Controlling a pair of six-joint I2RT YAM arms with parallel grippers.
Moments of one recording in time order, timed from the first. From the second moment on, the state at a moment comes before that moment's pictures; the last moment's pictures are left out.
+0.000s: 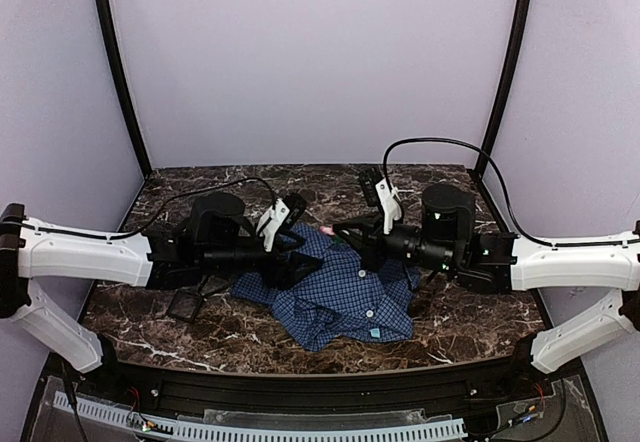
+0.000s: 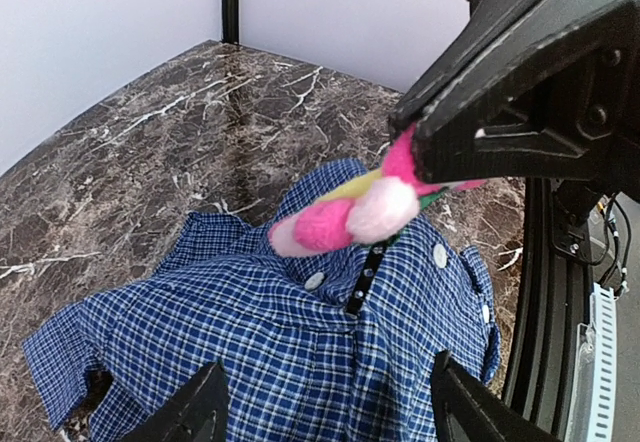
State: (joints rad) left arm -0.99 1.42 0.84 0.22 0.13 -0.05; right arm 1.03 1.25 0.78 0.28 0.03 0.18
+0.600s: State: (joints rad) left arm -0.99 1.57 0.90 0.26 0.24 -0.05; right arm 1.03 1.22 0.77 0.18 0.09 0.19
